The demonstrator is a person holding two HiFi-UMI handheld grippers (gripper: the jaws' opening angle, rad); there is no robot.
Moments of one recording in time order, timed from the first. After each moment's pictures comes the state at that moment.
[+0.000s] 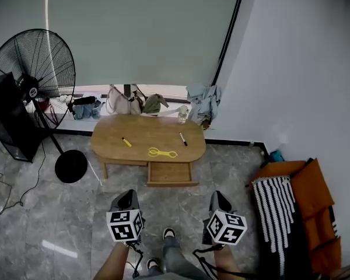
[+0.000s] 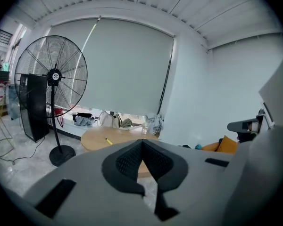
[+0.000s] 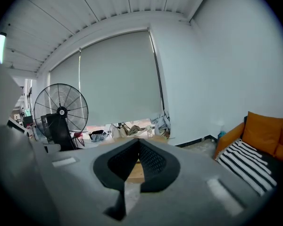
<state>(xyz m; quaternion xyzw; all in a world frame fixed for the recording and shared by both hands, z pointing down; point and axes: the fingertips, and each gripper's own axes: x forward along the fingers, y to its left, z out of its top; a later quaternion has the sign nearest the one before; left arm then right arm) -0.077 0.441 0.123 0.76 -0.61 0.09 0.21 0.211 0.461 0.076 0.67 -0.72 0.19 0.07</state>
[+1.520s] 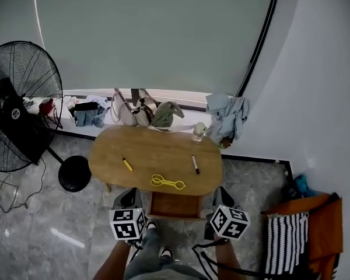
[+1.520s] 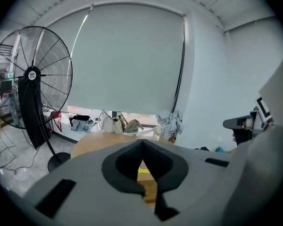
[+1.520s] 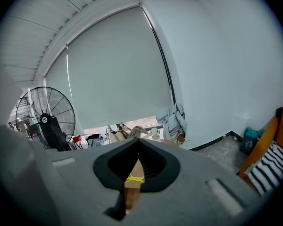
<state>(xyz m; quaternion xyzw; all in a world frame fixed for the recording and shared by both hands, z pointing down) -0.039 0.123 0.150 0.71 -0.65 0.14 0.22 0.250 0.093 0.122 0.62 -0.74 0.25 0.07</state>
